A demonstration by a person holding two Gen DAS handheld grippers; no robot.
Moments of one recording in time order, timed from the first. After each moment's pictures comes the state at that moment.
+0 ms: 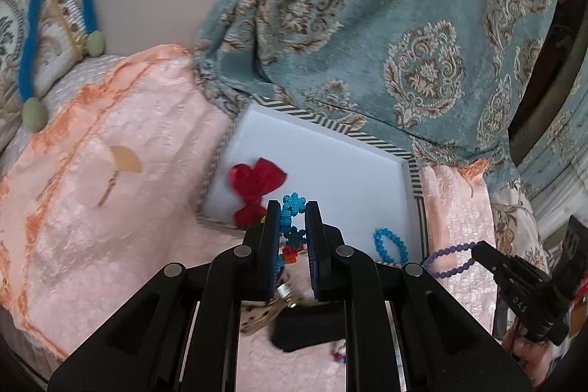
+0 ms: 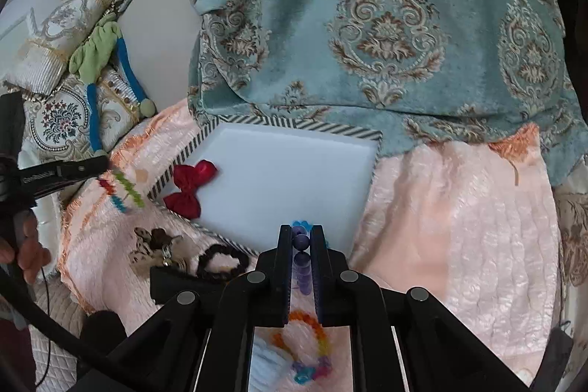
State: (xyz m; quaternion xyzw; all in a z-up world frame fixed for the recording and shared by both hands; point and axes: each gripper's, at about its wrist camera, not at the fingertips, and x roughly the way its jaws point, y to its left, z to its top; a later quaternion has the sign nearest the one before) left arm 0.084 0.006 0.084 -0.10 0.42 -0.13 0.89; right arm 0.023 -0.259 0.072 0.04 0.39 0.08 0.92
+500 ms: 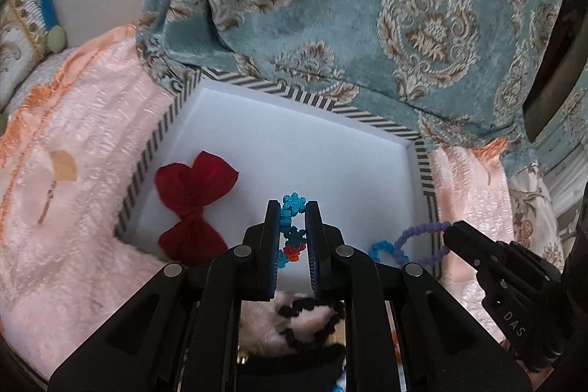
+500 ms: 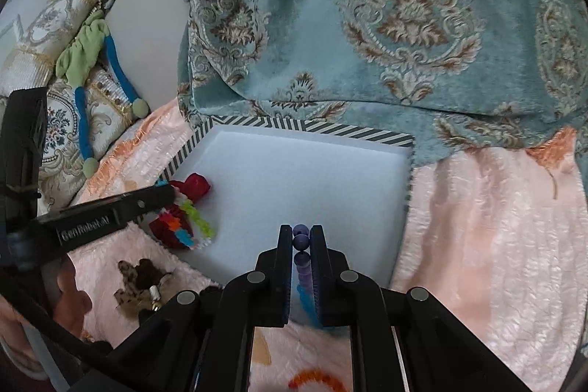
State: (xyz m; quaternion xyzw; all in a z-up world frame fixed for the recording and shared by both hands) left arm 0.148 -0.067 0.032 -0.07 0.46 -0.13 0.87; right arm 0.099 -0.245 0.037 0.06 0.41 0.08 0.91
